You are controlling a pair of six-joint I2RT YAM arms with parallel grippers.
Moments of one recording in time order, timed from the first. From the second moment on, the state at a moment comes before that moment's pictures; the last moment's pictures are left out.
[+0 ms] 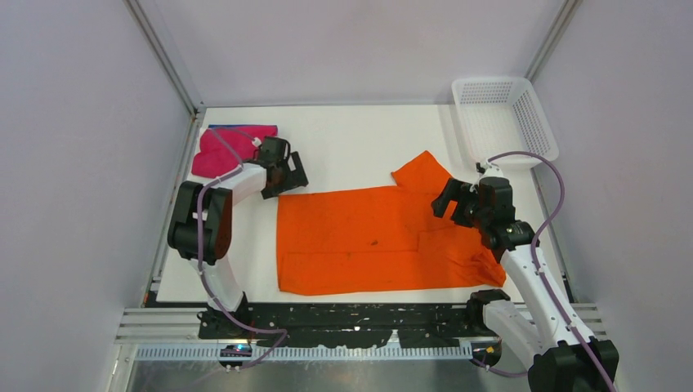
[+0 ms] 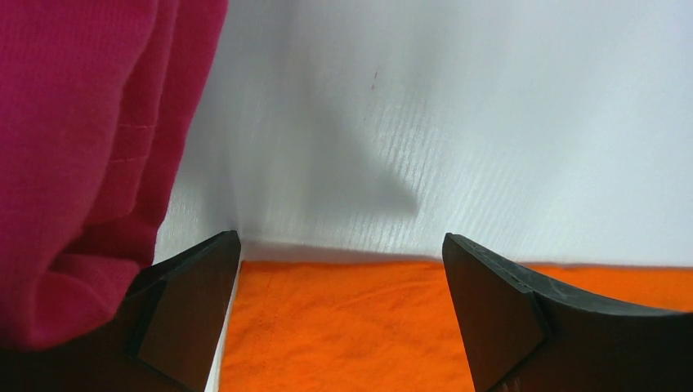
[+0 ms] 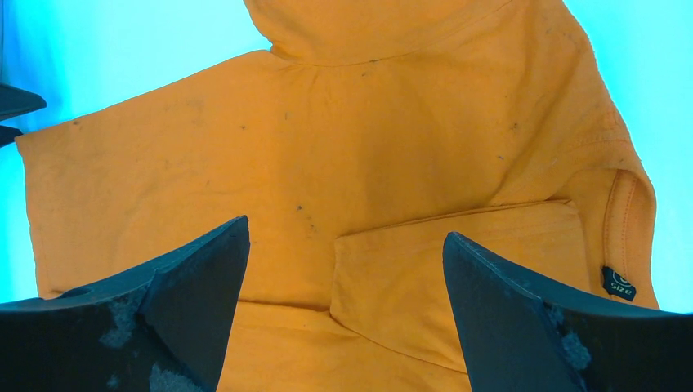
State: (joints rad) left arm -0.24 1.82 1.13 -0.30 -0.08 -0.55; right arm 0.11 0.84 0.63 -0.43 -0.08 0.41
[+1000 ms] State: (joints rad) left arm -0.24 1.81 1.13 -0.41 -0.08 -0.57; right arm 0.11 0.89 0.63 -0.43 -0.05 0.40
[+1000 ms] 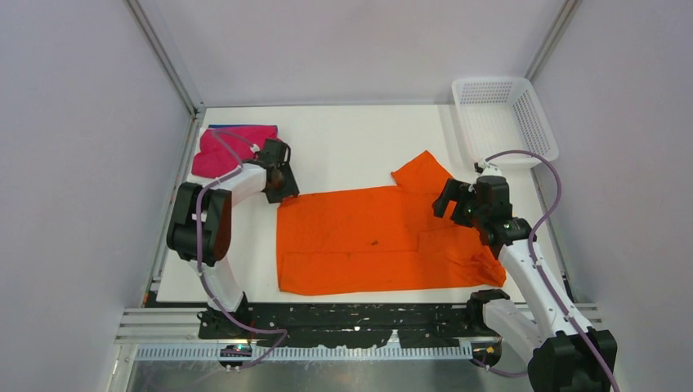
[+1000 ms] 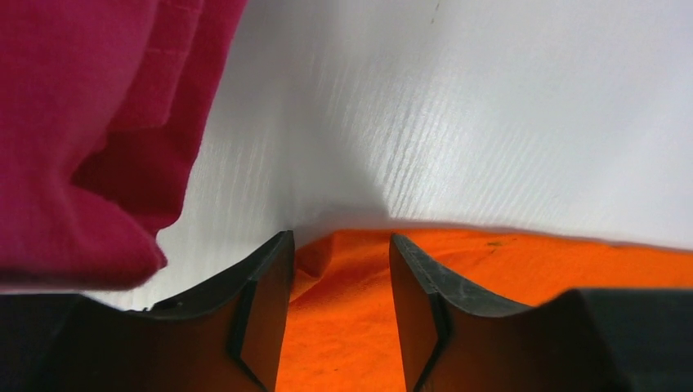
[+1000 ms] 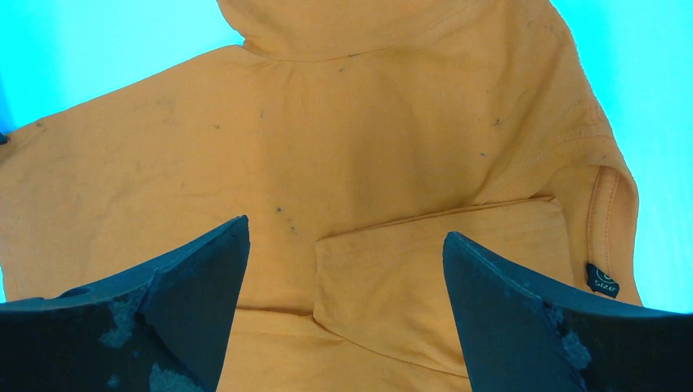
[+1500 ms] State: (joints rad) left arm -0.25 1.81 1.14 -0.49 -0.11 -0.60; right arm 0.11 0.91 0.64 -0.41 -0.05 0.40
